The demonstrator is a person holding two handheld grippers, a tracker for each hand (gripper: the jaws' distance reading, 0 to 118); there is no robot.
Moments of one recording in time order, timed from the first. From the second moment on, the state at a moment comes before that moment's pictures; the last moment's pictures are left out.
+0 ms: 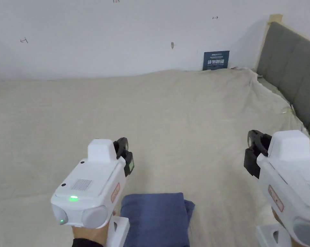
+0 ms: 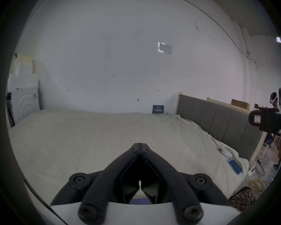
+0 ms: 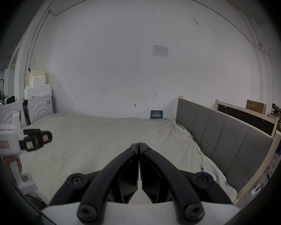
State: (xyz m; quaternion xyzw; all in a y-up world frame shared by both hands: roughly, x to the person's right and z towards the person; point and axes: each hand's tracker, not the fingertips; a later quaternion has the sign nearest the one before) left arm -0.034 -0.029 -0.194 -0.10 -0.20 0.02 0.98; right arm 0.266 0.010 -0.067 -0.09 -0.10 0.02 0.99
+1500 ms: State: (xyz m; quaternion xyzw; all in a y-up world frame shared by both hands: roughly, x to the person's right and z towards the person) left arm -0.131 -0.053 -0.187 -0.11 -0.11 0.00 0.99; right arm 0.138 -0.213 -0.159 -0.26 0.03 0.00 0.97
